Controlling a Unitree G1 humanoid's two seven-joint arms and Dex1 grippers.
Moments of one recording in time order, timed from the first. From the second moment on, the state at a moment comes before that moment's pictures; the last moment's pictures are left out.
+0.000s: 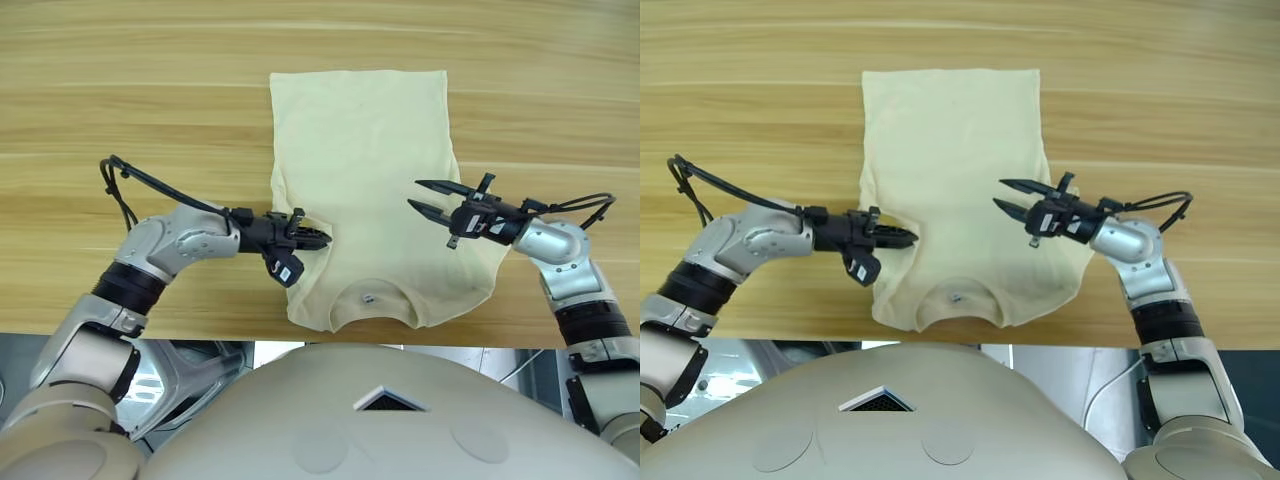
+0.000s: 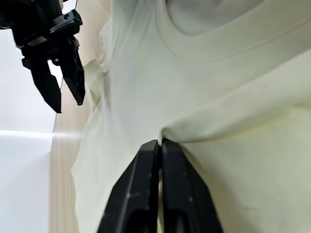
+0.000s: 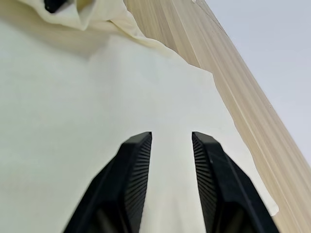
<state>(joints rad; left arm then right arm) -0.21 0.67 -0.54 0.18 0.54 -0.90 -0.68 0.00 -0.67 0.21 0.30 -0.06 -0.73 0.72</state>
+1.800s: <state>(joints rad) -0.19 0.77 -0.34 0.42 0.39 -0.88 -0.59 0.00 -0.65 0.20 0.32 -0.06 -0.73 0.72</state>
